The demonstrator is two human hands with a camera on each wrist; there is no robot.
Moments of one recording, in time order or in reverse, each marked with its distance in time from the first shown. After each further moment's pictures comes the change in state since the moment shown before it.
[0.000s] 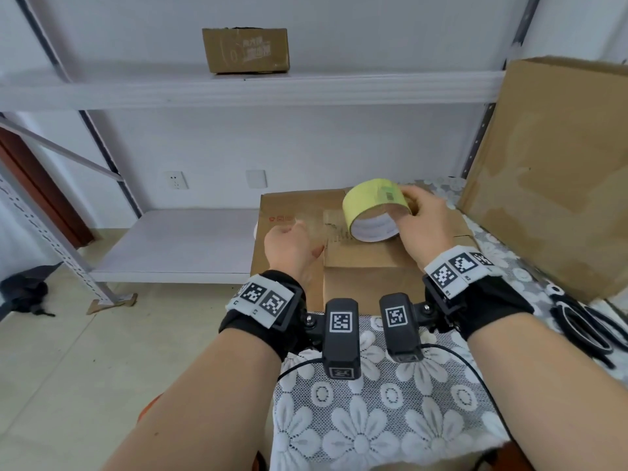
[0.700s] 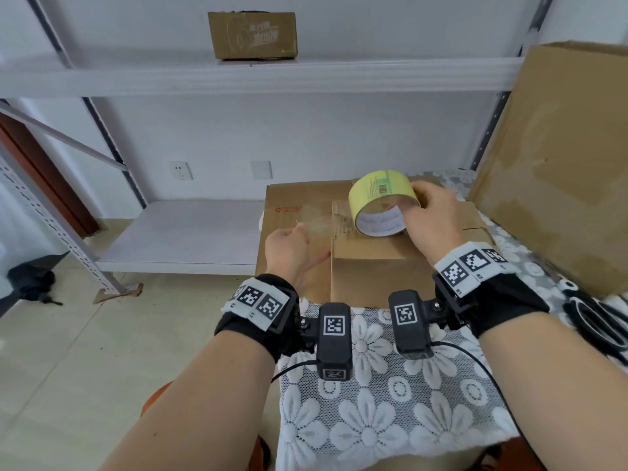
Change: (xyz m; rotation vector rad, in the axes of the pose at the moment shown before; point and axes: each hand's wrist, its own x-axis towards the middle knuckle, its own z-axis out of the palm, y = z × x) left_hand 0.002 -0.009 -0.020 0.064 -0.063 -0.047; right_hand -0.002 0.001 0.006 -0.041 0.014 0.016
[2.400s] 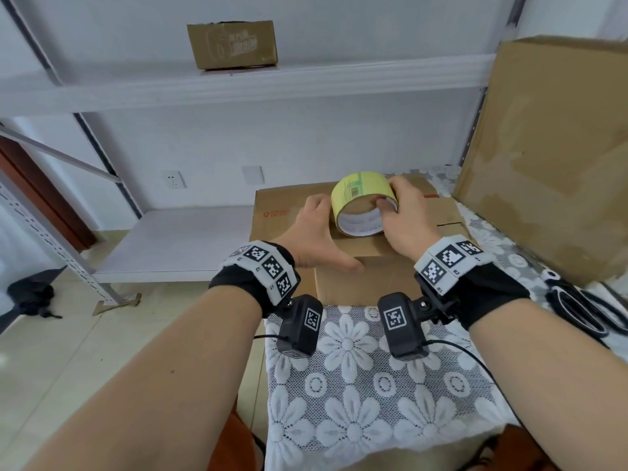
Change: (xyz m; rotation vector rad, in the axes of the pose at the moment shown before) left_hand 0.008 0.019 0.027 1.130 -0.578 0.620; right_hand 0.004 0.007 -0.006 -0.216 -0.129 -0.064
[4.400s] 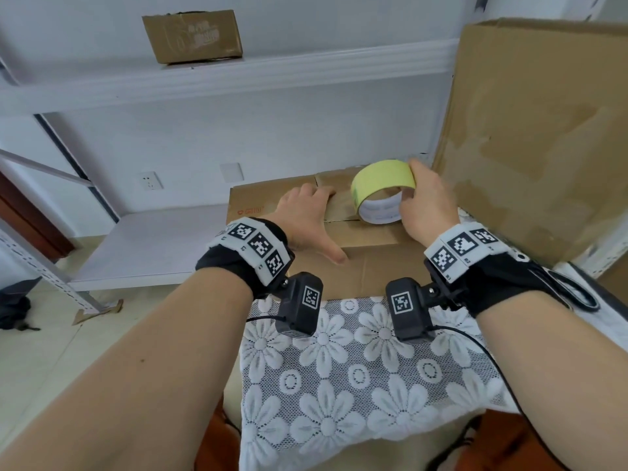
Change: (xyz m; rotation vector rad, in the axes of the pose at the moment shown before) left_hand 0.016 0.050 0.001 0.474 -0.128 -0.027; right_hand -0.007 0.021 -0.058 -0.239 0.065 0.134
